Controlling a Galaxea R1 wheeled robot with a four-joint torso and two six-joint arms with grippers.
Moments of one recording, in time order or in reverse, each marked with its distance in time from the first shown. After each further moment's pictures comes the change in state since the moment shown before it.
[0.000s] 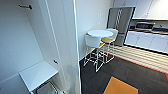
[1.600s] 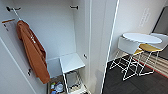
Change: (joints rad) left arm 0.003 0.026 0.000 0.000 0.000 -0.003; right arm 0.007 0.015 -0.021 0.130 0.000 0.001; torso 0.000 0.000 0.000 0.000
